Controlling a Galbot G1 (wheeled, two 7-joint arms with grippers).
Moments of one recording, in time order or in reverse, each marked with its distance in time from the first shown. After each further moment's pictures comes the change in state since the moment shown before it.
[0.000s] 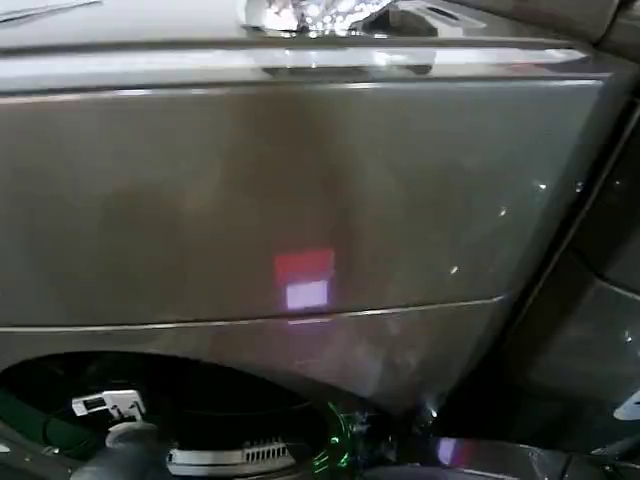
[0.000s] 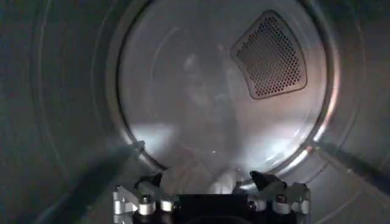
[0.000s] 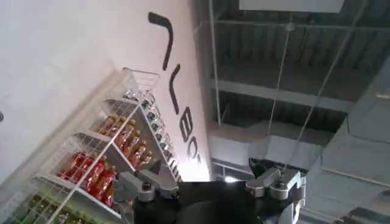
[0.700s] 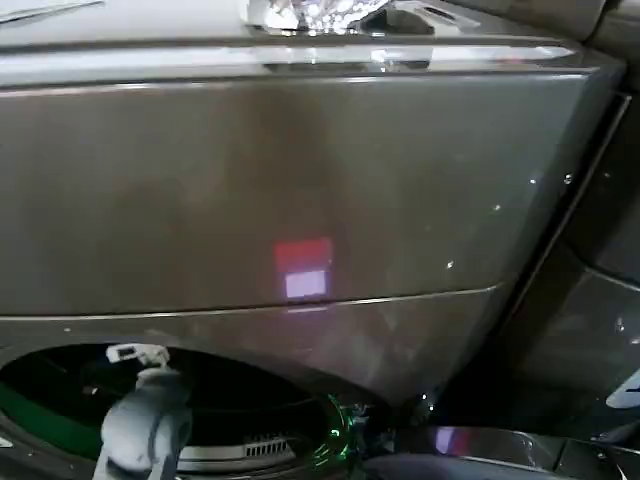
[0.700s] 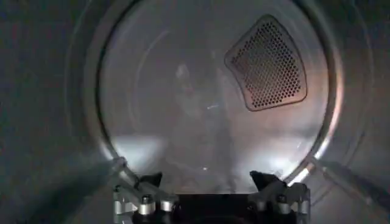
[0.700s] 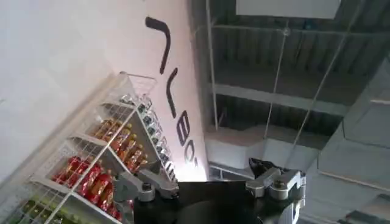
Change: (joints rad) left arm -0.417 0.002 0.125 0.472 -0.037 -0.030 -0.039; right arm -0.014 0.016 0.022 0.005 0.027 -0.001 -0.008
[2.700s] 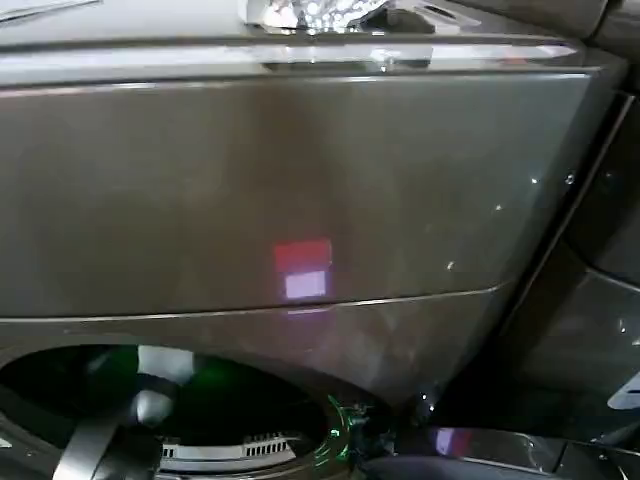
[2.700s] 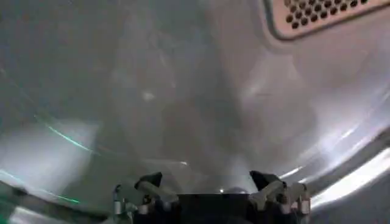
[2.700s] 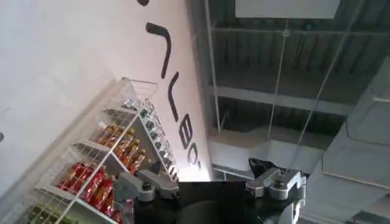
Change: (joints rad) left arm -0.640 0.039 0.418 0.810 0.094 0.190 0.439; right arm 0.020 -0.001 -0.022 0.011 0.006 0.001 -0.014
